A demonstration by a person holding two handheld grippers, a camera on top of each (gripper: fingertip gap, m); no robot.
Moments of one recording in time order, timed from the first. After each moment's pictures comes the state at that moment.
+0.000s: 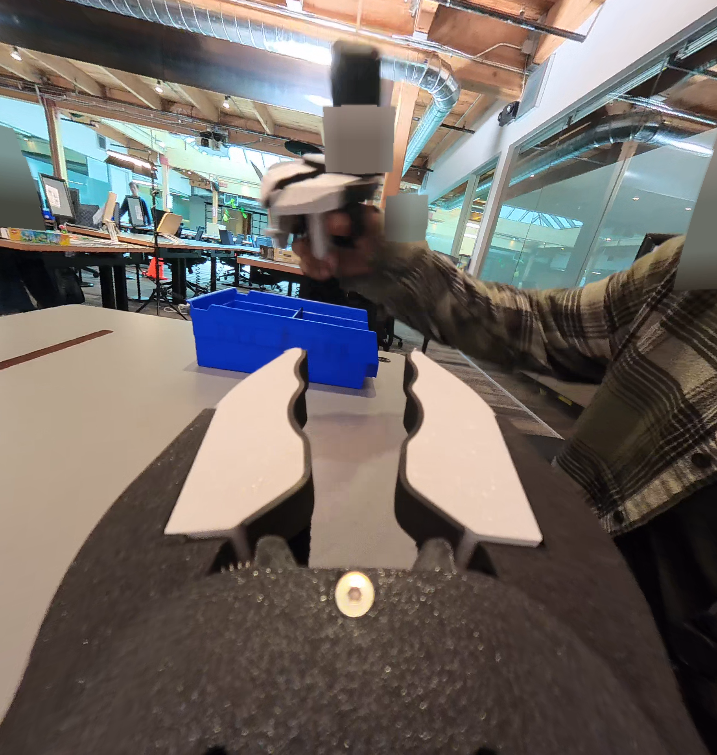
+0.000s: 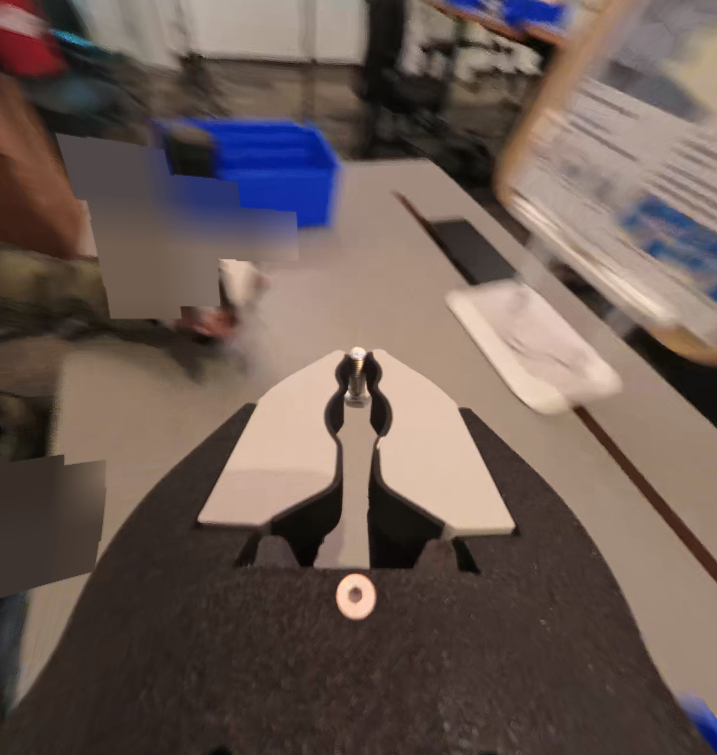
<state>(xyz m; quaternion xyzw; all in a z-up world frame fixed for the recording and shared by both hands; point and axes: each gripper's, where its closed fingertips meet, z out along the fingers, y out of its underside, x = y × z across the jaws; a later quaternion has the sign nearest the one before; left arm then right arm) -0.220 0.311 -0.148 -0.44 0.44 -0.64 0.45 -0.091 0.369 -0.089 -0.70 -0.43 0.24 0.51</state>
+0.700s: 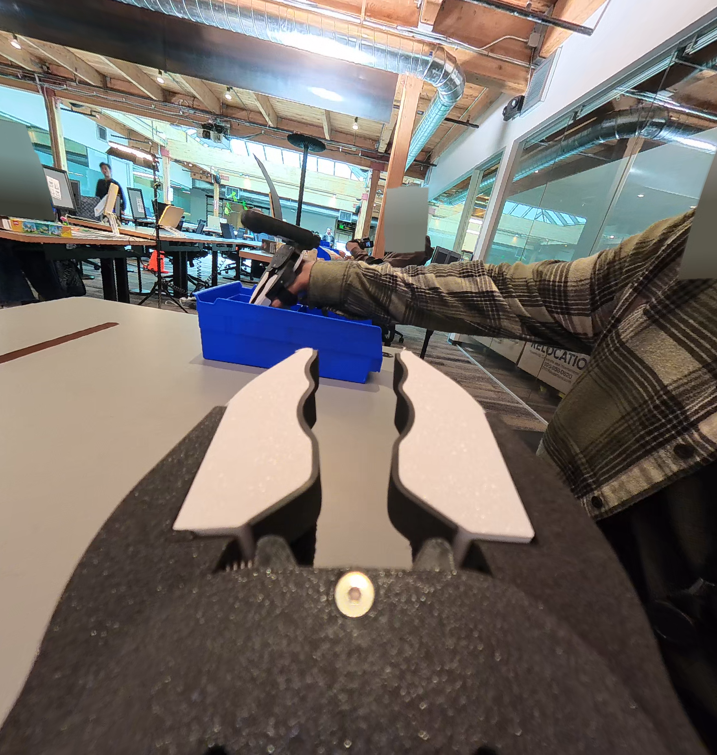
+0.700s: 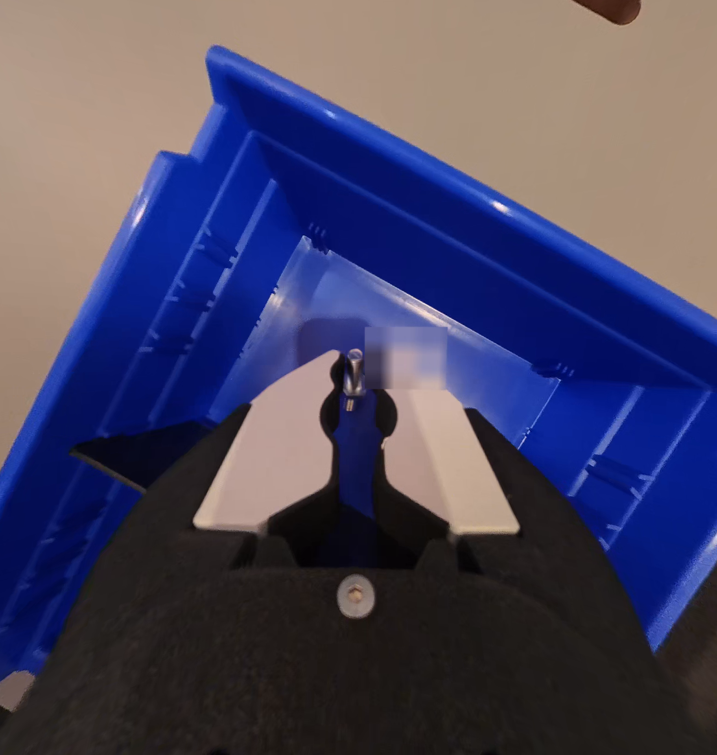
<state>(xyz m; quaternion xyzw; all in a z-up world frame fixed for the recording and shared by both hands) -0.225 0.317 -0.151 -0.45 0.44 -0.64 0.44 0.210 0.405 -0.257 -0.95 -0.16 0.06 0.25</state>
